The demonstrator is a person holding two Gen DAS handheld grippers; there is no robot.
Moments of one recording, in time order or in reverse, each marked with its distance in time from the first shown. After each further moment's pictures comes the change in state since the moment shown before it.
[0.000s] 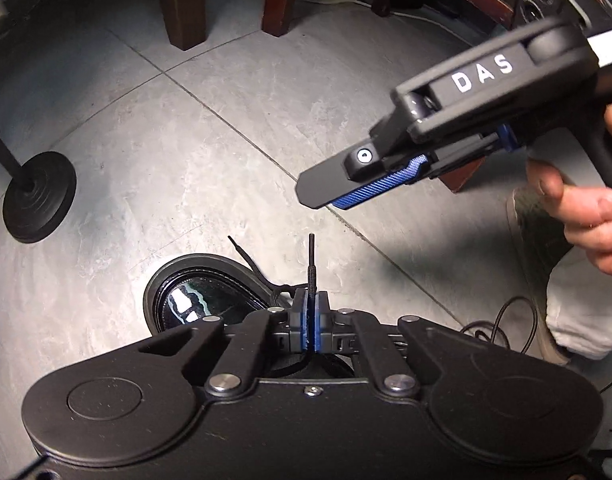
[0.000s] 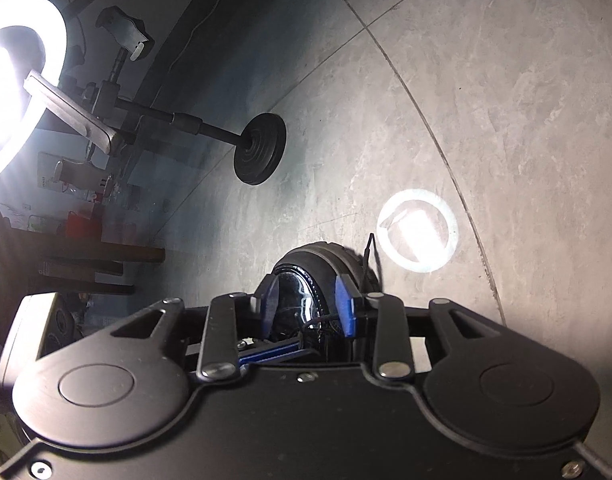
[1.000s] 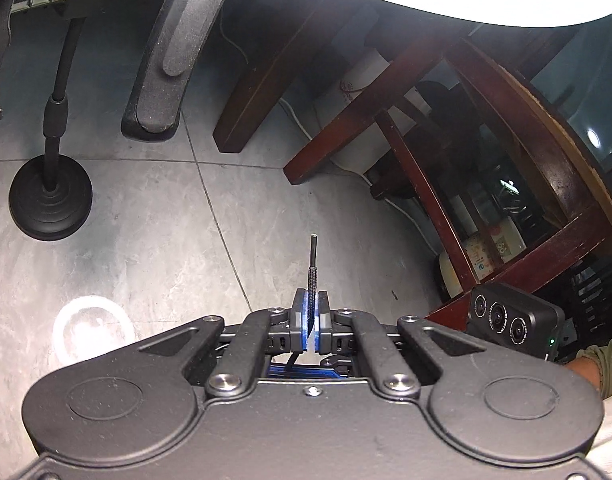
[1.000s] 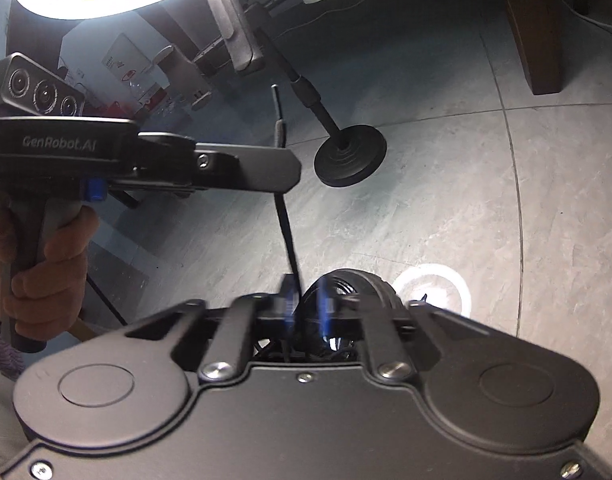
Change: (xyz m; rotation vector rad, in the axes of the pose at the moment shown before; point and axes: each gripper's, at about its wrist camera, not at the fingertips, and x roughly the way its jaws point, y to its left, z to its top) left arm -0.072 0.062 0.026 -0.419 -0.361 -0.247; right arm 0.011 0.066 -0.018 -0.517 -0.046 0.050
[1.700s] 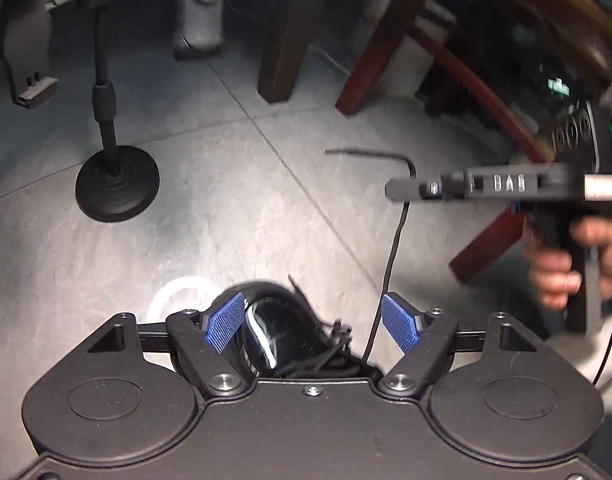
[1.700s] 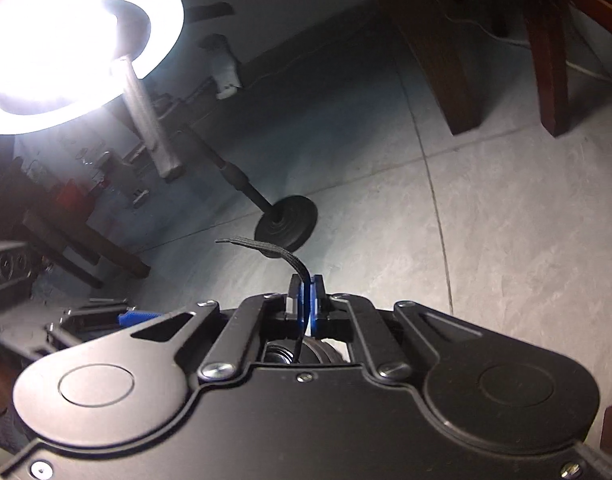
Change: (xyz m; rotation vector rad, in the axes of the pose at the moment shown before) left arm 0.008 0.002 -0.064 0.336 0.236 0.301; right arm -0.028 -0.054 0.010 0.256 -0.076 -0.160
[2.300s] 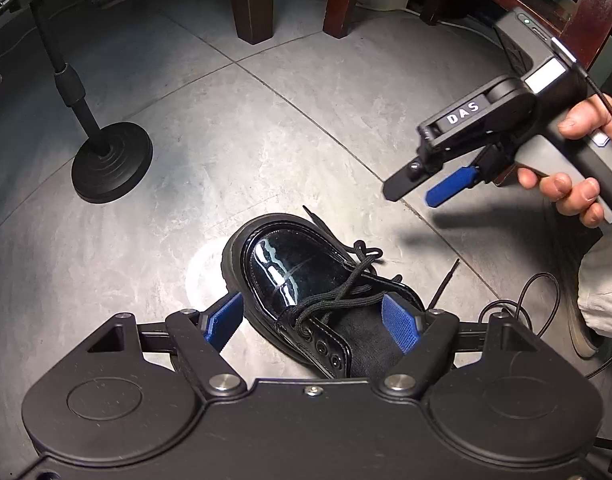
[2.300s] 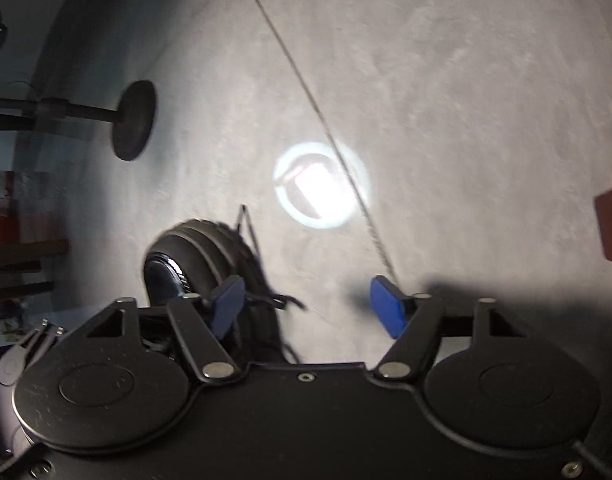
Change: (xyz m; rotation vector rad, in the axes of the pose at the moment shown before) left arm 0.021 -0.013 -0.013 0.125 0.102 0.082; right arm 0.062 -0.056 -0.021 0.300 0.348 -0.124
